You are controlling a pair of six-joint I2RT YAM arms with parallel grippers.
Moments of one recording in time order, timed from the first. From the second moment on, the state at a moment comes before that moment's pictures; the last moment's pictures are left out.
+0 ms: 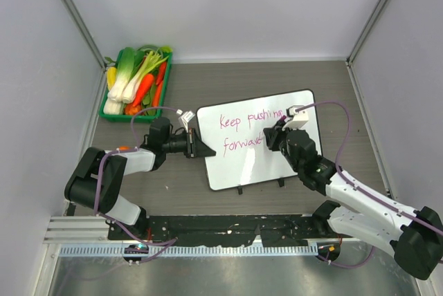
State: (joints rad) left arm -0.34 1.52 0.50 0.54 0.93 -0.61; right arm 0.69 0.90 0.51 0.11 0.39 0.45
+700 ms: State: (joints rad) left arm -0.34 1.52 0.50 0.54 0.93 -0.61; right arm 0.69 0.87 0.49 0.08 0.38 0.45
